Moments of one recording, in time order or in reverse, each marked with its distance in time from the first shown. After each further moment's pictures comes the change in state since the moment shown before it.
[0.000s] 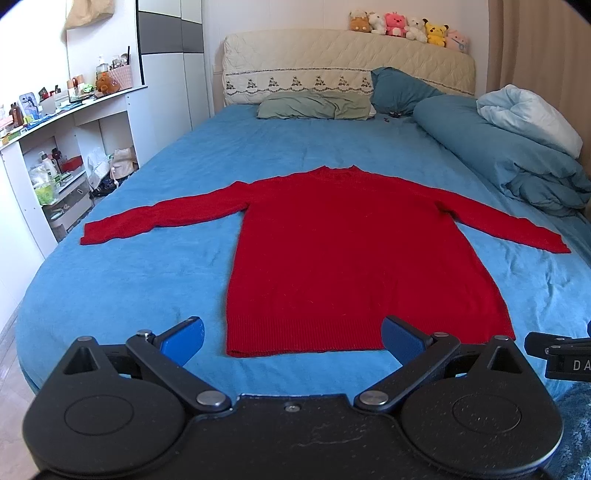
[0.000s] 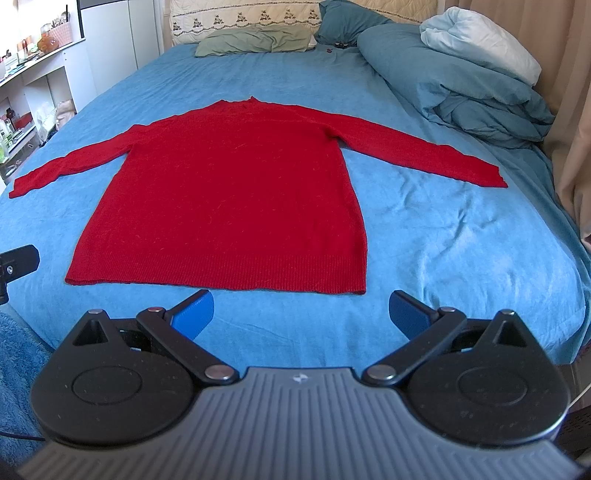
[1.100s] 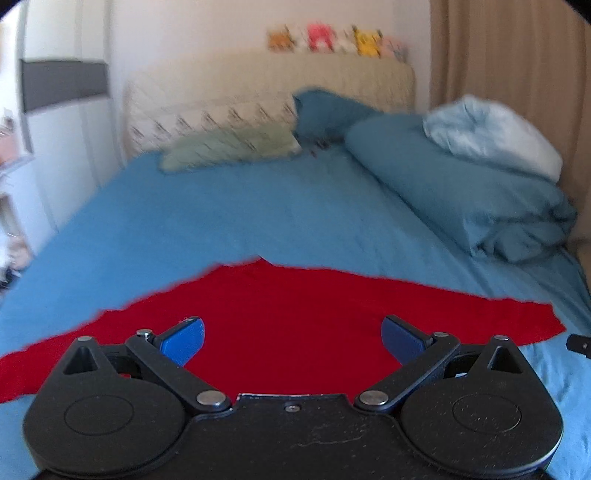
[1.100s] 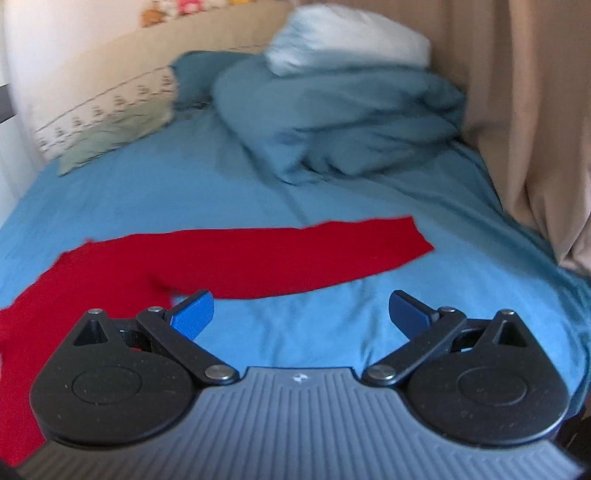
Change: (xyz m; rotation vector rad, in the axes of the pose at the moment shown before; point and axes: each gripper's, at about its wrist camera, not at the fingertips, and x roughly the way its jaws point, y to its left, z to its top) left arm 0.209 -0.141 0.209 0.136 -0.065 -0.212; right arm 0.168 -0.225 0.152 0.426 -0.144 -0.199
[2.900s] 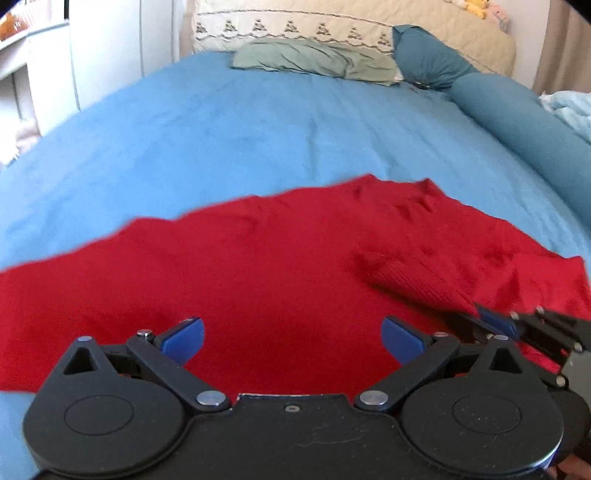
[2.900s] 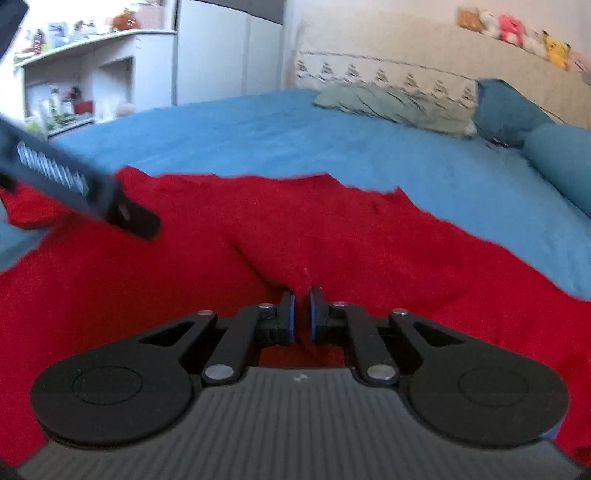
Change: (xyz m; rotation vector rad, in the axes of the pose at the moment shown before) left arm 0.182 0.216 -0.055 -0.205 0.179 0.075; right arm 0.183 0.348 -0.122 -0.713 -0.116 0.639
